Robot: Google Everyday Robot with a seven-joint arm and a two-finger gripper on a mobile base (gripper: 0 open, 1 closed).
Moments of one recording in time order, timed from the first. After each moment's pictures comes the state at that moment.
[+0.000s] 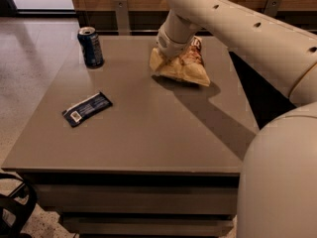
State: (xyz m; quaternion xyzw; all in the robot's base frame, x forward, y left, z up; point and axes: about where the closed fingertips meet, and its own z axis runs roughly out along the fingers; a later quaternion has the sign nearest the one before) arm 0.721 -0.024 0.843 -0.31 0.92 0.07 0.23
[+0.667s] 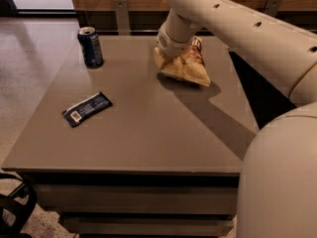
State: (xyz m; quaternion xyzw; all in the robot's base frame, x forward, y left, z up) arm 0.721 -0.024 0.844 -0.31 0.92 0.07 0.23
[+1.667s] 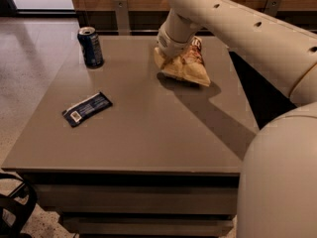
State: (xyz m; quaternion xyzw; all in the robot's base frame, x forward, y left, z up) arm 0.721 -0.024 0.844 -0.31 0.92 0.07 0.23
